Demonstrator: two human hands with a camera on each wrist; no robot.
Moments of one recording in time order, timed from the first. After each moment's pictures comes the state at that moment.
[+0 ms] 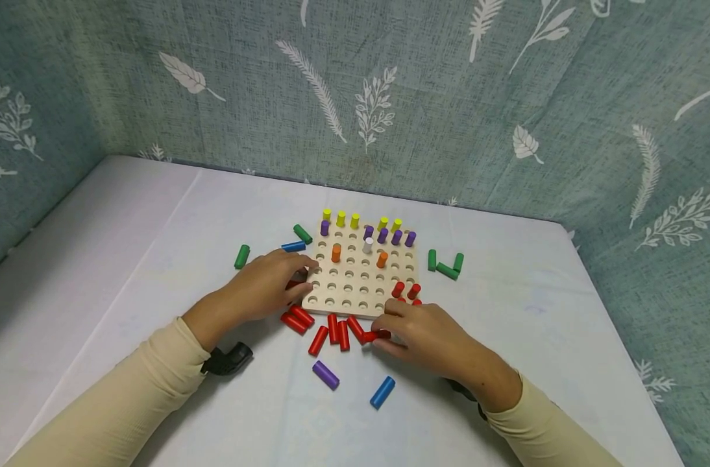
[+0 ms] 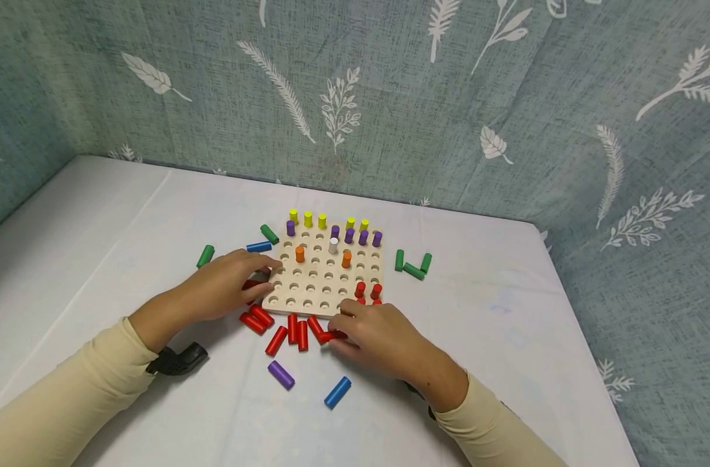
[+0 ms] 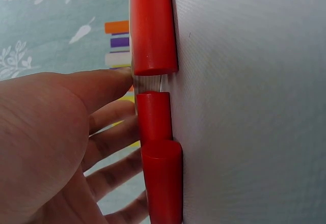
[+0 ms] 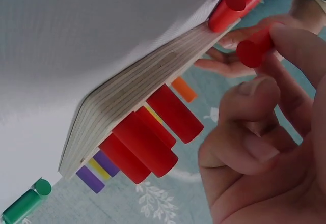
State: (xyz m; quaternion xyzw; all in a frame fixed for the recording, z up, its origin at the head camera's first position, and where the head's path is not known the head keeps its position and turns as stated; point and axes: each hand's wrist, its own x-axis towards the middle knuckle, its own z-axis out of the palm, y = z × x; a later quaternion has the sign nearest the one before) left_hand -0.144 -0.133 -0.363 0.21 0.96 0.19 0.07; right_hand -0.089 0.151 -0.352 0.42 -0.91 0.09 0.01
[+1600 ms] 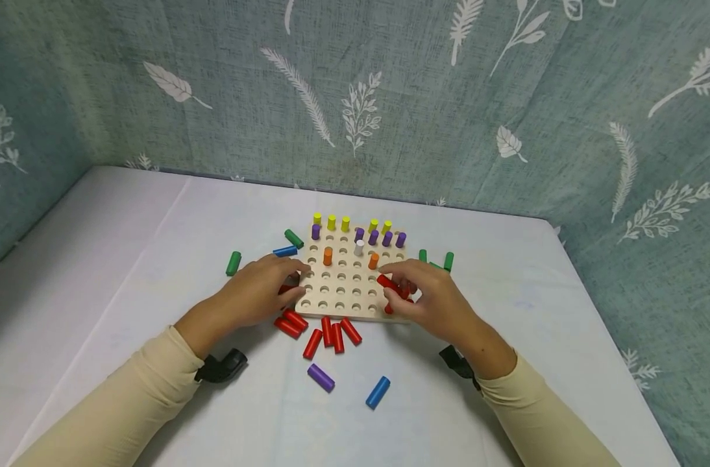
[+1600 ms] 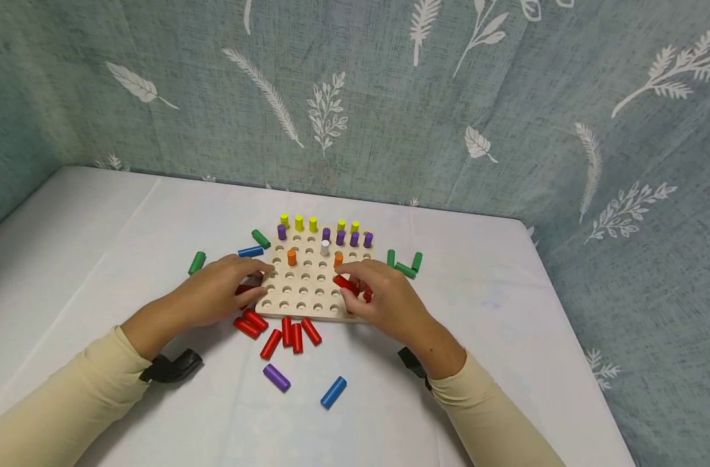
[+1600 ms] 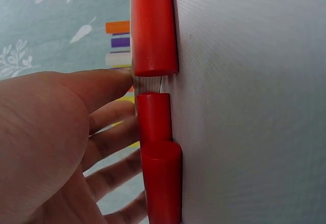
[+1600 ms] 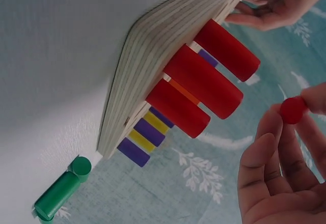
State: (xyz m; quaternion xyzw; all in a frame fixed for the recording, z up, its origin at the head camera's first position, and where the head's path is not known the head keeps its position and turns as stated) left_hand -0.144 -0.132 -0.366 0.21 0.96 0.19 0.06; right_hand -0.119 0.168 -0.345 0.33 -0.89 0.30 0.12
